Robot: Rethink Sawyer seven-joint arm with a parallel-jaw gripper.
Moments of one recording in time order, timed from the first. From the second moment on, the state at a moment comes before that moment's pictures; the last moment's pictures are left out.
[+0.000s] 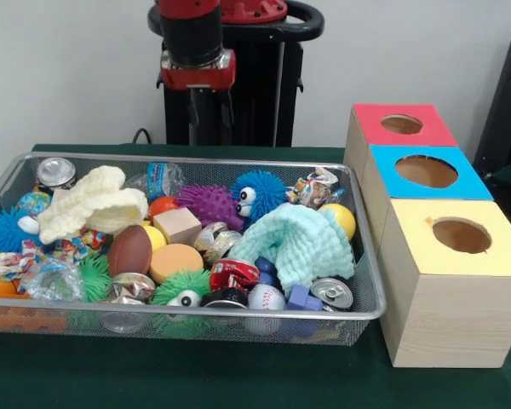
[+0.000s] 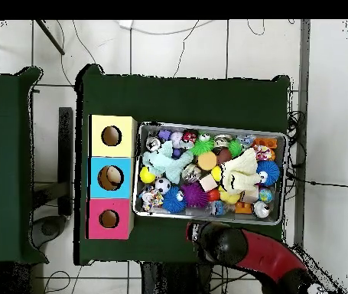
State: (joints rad) arm -0.71 -0.72 0.19 2.12 -0.27 0.43 1.57
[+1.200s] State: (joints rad) arm -0.85 -0.52 0.40 1.87 -0.39 0.81 1.57
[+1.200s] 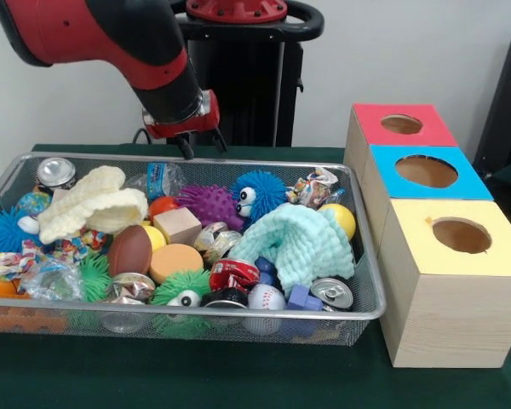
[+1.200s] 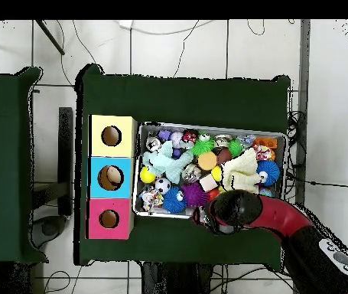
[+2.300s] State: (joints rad) arm -0.82 -0.78 0.45 1.81 -0.46 0.86 1.57
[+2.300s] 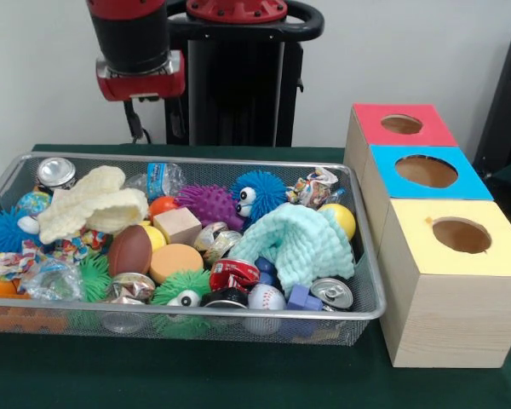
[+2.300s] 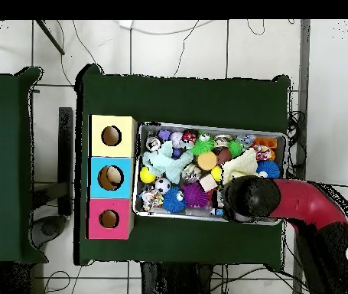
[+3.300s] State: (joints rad) arm -0.80 -0.61 0.45 1.53 -0.46 0.86 1.57
